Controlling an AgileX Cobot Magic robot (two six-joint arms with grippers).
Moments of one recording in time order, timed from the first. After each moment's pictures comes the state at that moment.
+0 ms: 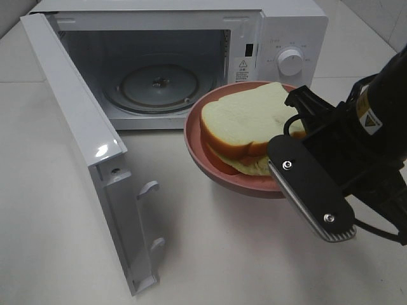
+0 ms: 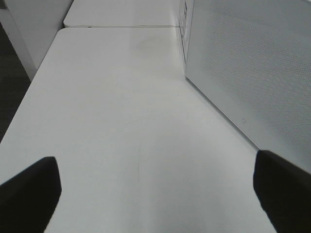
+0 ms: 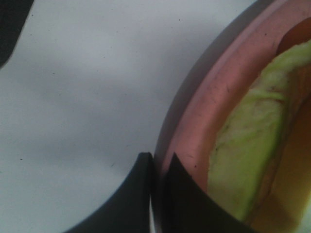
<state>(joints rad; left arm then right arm) 0.04 0.00 -0.50 -0.07 1.04 0.06 0.74 1.33 -0.83 -0.24 0.80 -1.19</state>
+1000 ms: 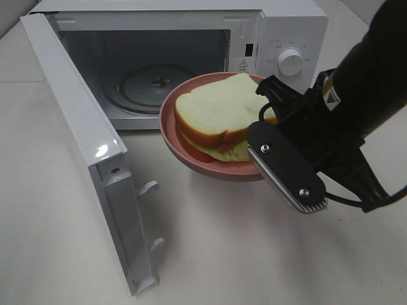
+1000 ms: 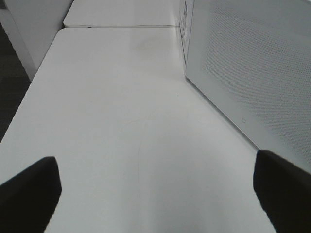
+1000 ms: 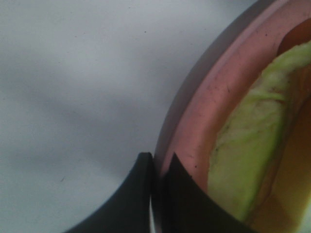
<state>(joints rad) 0.04 0.00 -0.50 -0.07 1.04 0.06 0.68 1.45 -0.91 -0.17 0.69 -1.39</state>
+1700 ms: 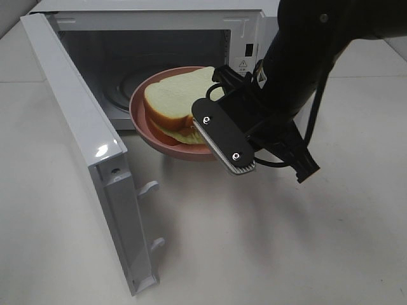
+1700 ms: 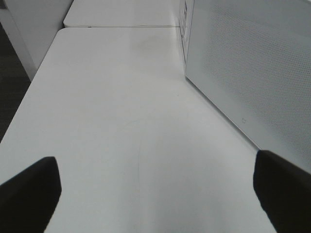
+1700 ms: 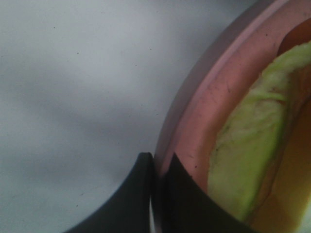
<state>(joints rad) 0.04 0.00 -0.50 -0.07 1.04 0.06 0.68 1.69 -1.13 -0.12 0.69 -1.42</state>
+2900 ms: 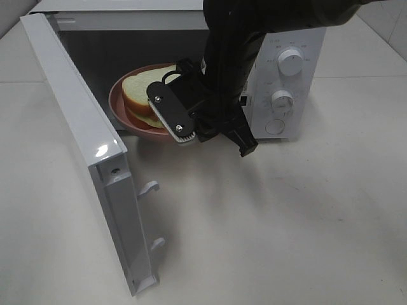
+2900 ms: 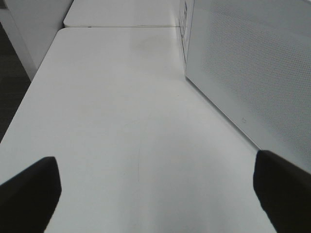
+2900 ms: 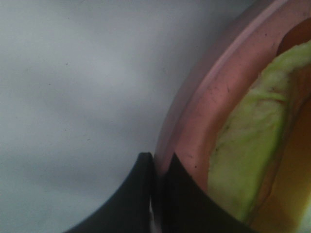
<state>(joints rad) 0.04 0.00 -0.50 -0.07 1.04 0.06 0.68 2.00 -1.50 -0.12 0.76 -1.39</state>
